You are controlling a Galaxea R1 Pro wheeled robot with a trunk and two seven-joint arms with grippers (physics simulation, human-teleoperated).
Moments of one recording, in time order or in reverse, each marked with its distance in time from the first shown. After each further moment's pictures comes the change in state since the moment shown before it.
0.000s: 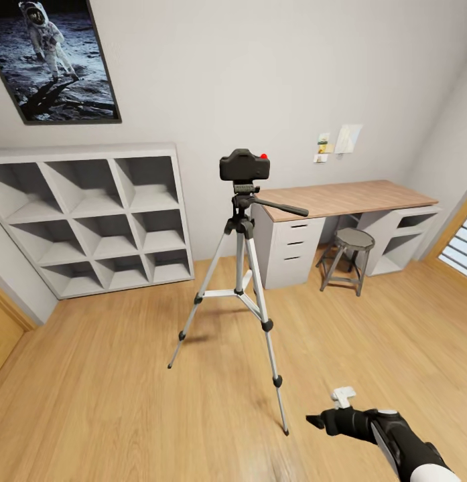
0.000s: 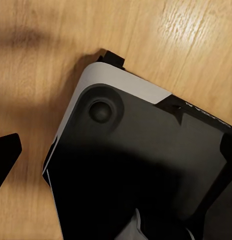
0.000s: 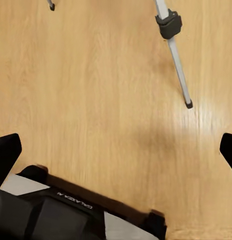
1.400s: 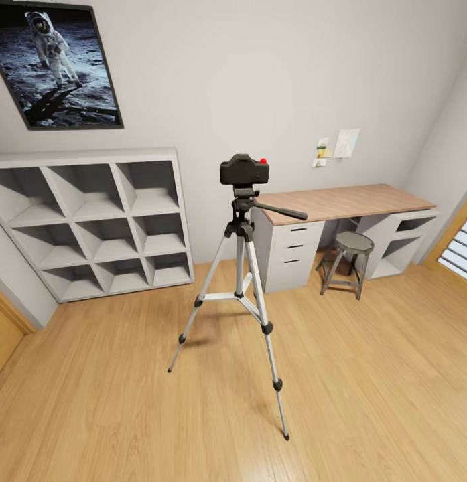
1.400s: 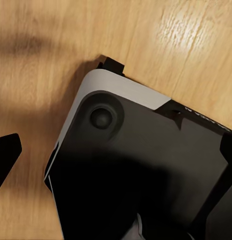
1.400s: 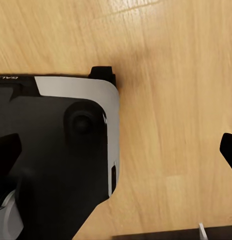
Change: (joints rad) left arm 0.000 0.004 -0.003 -0.001 -0.011 0.000 0.001; right arm 0.096 -0.053 -0.002 0.518 -0.011 -0.108 -0.425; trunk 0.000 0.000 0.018
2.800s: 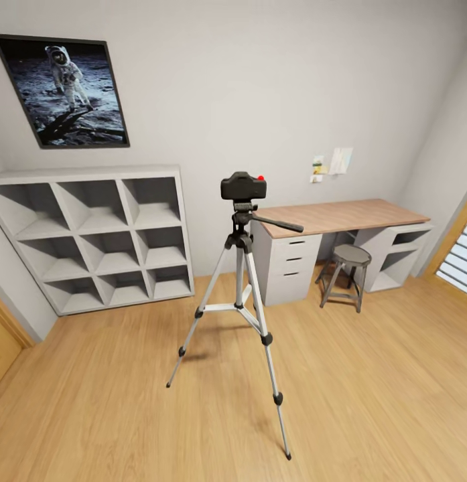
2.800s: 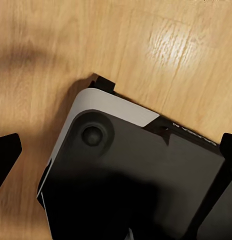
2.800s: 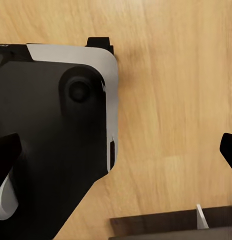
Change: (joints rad) left arm 0.000 0.000 -0.001 0.000 -0.002 0.000 0.000; right arm 0.107 0.020 0.001 0.001 0.004 0.004 -0.040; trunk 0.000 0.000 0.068
